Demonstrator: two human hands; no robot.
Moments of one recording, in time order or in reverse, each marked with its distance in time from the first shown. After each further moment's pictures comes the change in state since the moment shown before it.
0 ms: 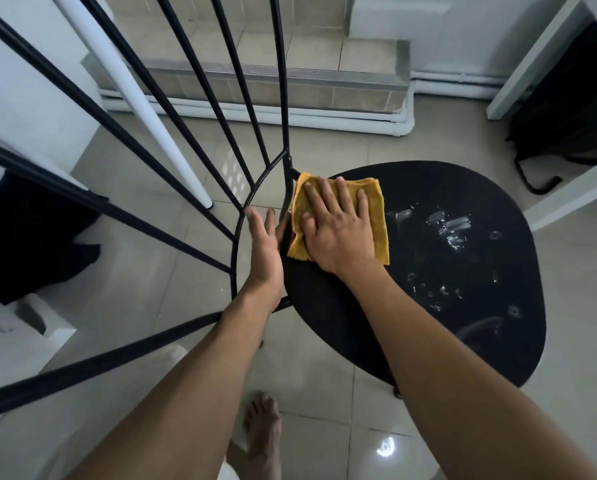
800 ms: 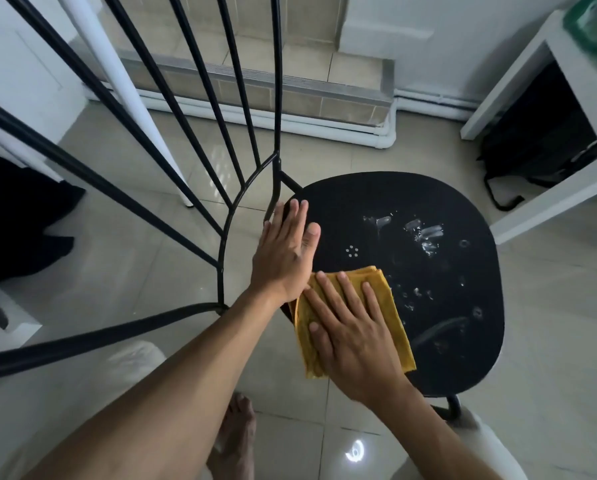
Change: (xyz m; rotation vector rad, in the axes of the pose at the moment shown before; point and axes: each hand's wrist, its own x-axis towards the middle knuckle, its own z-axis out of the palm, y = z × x) left_hand -0.007 -0.014 0.020 1.072 -0.090 0.518; right_hand -0.159 0.022 -0.001 -0.049 -0.098 -0.187
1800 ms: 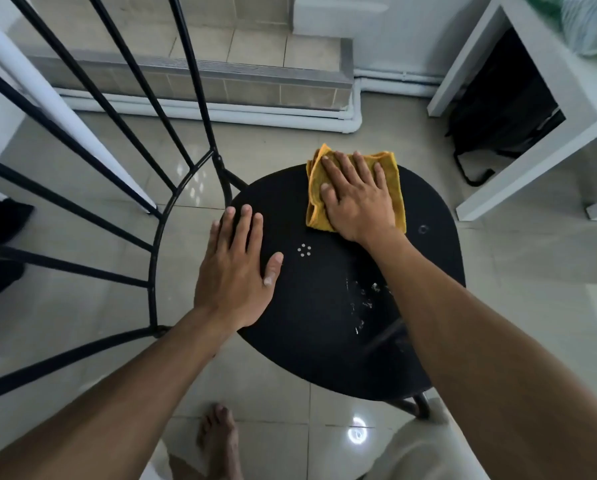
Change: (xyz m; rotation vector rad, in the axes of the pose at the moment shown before) left_hand -0.005 -0.003 0.017 0.715 0.015 0.119; right_hand 0.152 0.146 -0.037 -0.017 0.141 0.293
